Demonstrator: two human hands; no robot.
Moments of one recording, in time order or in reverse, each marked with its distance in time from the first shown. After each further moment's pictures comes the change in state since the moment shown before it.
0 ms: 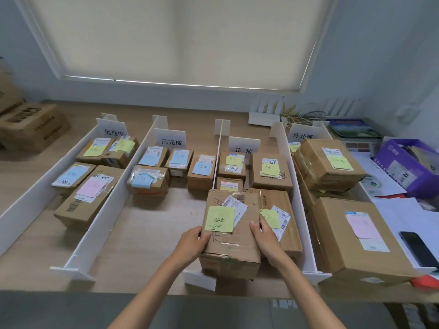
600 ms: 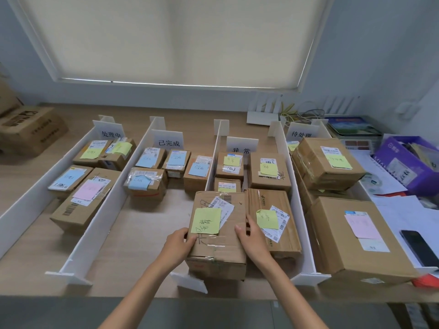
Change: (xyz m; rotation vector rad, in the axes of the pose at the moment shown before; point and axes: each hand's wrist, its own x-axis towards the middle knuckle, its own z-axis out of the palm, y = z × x) left_hand 0.004 -0.013 -0.011 0.093 0.089 -0.005; right_hand 0.002 -0.001 0.020 -0.129 0.064 -0.085
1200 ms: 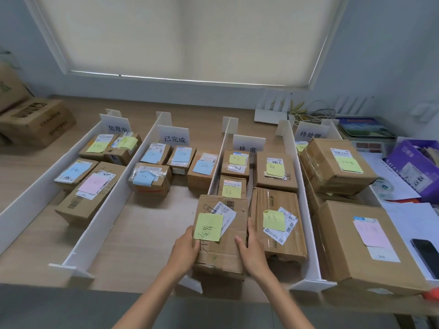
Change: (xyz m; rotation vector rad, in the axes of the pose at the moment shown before) left_hand -0.002 -0.006 0.026 -0.029 0.061 -0.028; right_hand -0.002 0.021 0.018 -0.087 -0.022 0.029
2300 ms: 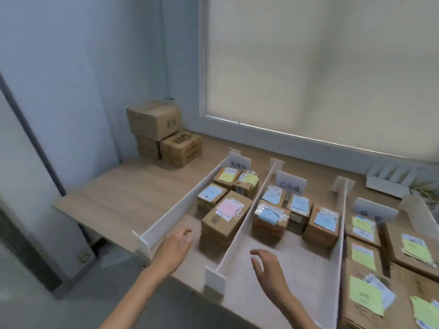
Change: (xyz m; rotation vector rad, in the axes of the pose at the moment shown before) left_hand -0.107 -0.232 -0.345 0.073 0.380 -0.075; right_hand -0.061 -0.183 0.282 -0.446 -0.155 -0.487
